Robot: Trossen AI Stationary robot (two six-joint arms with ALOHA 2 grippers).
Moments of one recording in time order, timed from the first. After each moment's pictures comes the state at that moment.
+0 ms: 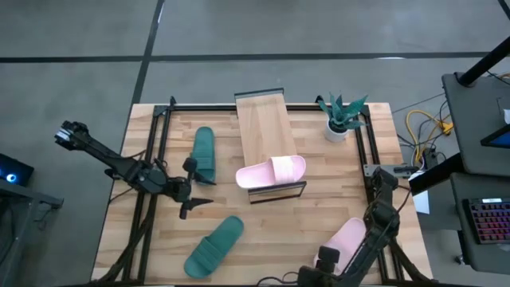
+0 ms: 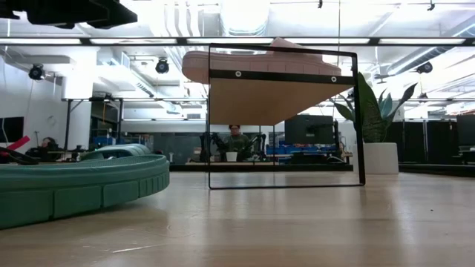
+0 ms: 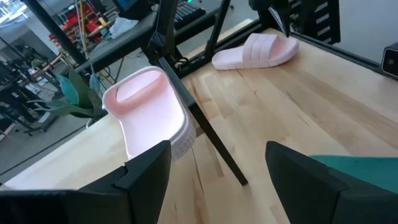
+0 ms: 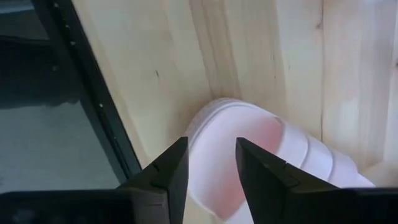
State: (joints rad) left arm -0.49 0.76 0.48 0.01 -0.40 0.35; right arm 0.93 2.39 2.19 -1.57 0.13 1.19
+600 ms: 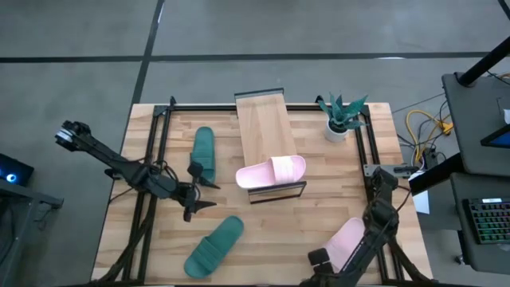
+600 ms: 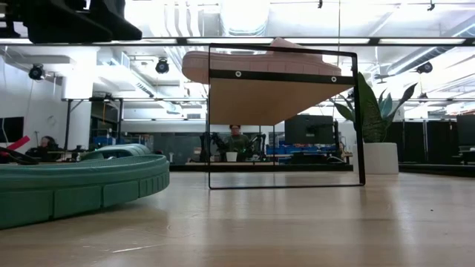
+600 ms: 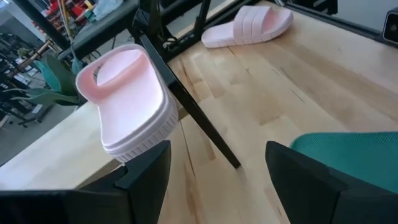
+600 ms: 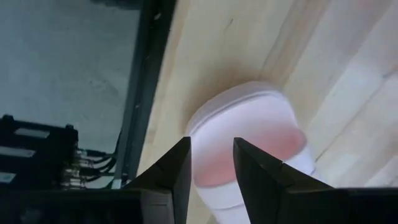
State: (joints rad) left arm -0.49 0.86 0.48 0.02 -0.40 0.35; right arm 0.91 2.38 2.19 -1.57 -0.05 0.61
